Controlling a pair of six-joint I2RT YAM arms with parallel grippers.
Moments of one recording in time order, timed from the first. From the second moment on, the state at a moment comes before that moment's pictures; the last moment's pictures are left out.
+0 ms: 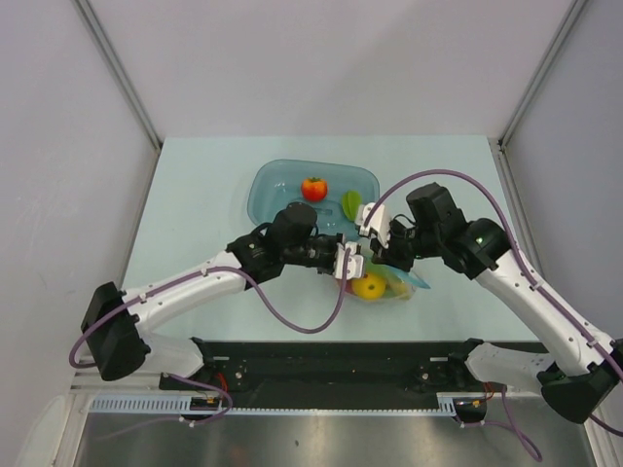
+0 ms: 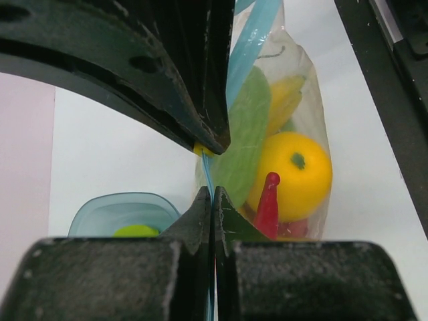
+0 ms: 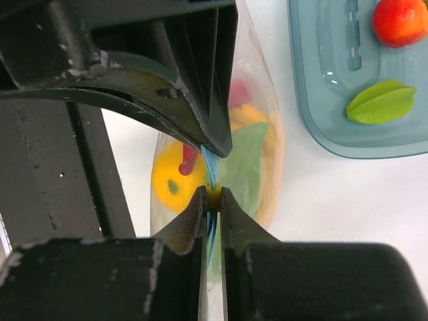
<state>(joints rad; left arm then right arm) -0.93 1.34 1.07 -0.17 0.53 0.81 0.66 1.11 1.25 -0.92 -0.40 -0.57</state>
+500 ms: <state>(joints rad) -0.83 1.27 1.01 -0.17 0.53 0.73 0.57 0.98 1.24 -1.01 -0.34 -0.67</state>
